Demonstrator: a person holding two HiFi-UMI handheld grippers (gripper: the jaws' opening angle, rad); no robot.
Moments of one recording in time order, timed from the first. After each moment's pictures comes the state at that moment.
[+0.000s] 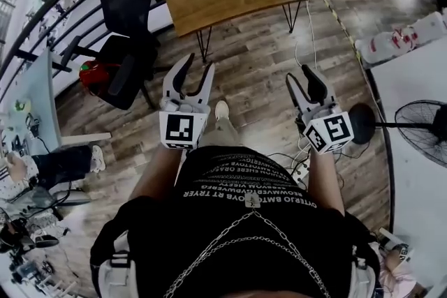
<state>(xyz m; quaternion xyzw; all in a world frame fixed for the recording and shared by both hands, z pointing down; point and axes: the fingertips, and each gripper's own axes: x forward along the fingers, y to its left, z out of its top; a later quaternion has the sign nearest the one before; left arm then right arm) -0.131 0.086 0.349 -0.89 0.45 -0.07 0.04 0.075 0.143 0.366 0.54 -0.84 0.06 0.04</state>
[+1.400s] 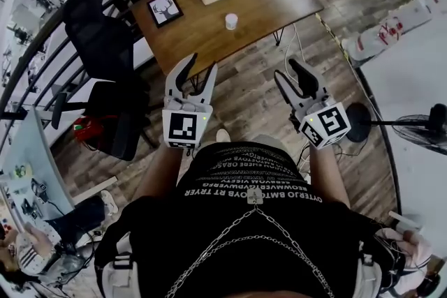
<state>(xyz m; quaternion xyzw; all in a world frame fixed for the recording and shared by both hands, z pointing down) -0.099 -0.129 0.349 -0.93 0.36 -0.07 0.04 0.057 -0.057 0.341 0.55 -0.83 0.05 0.06</state>
